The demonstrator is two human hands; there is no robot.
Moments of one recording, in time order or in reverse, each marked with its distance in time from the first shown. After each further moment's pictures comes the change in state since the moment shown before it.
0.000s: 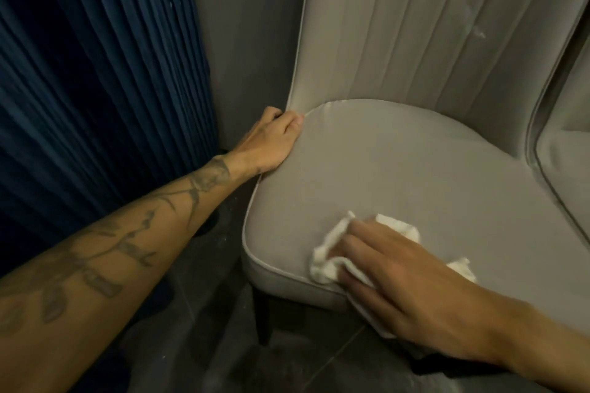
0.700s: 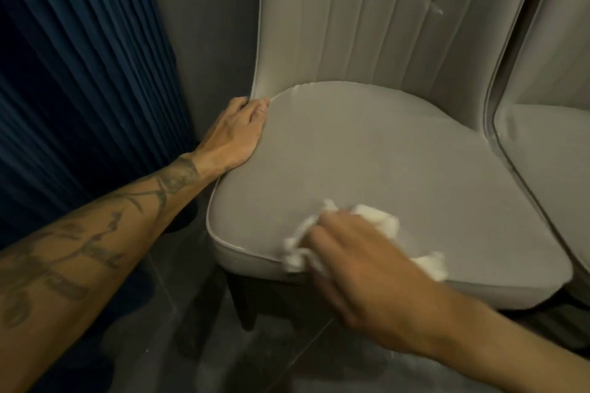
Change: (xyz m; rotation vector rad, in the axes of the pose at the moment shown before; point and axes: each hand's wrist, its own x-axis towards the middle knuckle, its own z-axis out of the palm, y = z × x) left_hand -0.014 0.000 0.011 0.034 0.065 -0.006; right_hand -0.019 -0.021 0.014 -0.064 0.129 0.102
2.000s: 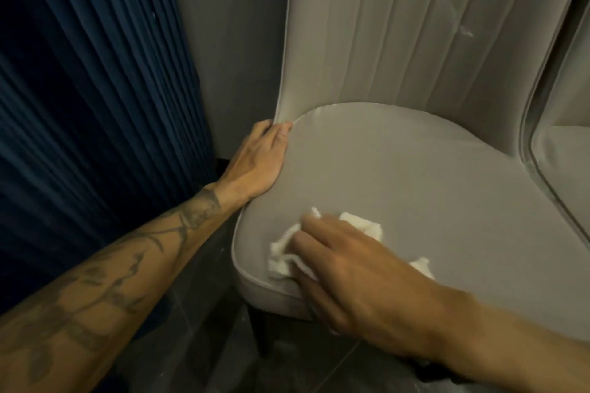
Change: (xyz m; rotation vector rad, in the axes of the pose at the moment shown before) left_hand 0.001 -0.003 0.004 -0.047 0.005 0.001; right_hand 0.054 0.001 0.002 0.068 -0.052 -0.096
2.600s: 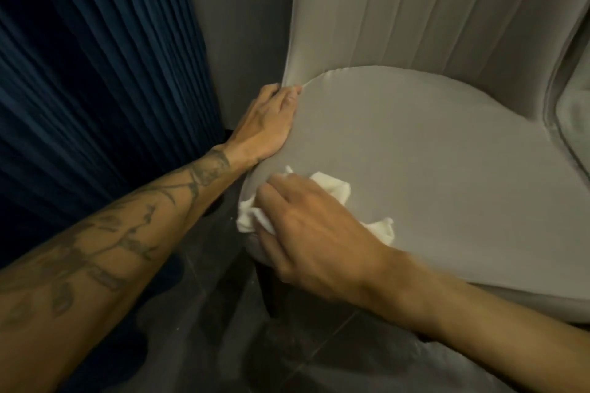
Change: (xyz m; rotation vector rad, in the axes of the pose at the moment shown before) left_hand -0.002 0.001 -0.004 0.053 -0.011 0.000; right_hand 0.030 -0.028 0.022 0.021 0.087 0.023
